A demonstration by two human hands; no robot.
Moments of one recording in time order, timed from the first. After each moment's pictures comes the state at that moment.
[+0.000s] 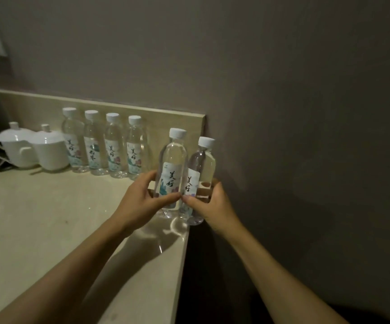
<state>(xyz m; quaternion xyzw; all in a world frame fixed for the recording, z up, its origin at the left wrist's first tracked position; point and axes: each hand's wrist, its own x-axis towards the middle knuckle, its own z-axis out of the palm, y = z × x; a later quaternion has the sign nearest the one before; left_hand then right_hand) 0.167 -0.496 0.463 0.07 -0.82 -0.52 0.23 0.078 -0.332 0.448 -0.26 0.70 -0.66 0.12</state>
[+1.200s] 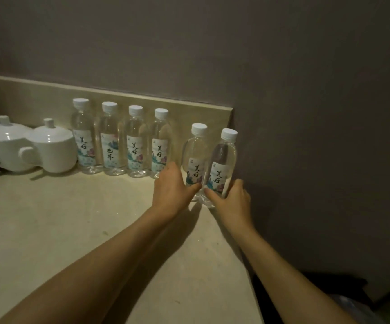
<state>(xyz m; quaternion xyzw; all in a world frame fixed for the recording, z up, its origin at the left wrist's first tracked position) 0.115 -0.561 0.441 0.13 -0.89 -0.36 0.25 0.100 -0.418 0.433 -0.03 0.89 -0.44 -0.12</state>
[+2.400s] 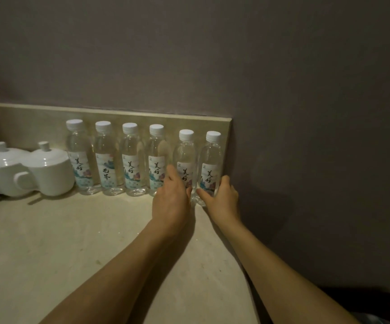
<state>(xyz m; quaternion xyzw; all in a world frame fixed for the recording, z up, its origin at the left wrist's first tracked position) 0.091 -0.552 0.451 0.17 -0.91 -0.28 0.26 0.049 -0.450 0.442 -0.05 0.89 -0.45 -0.10</state>
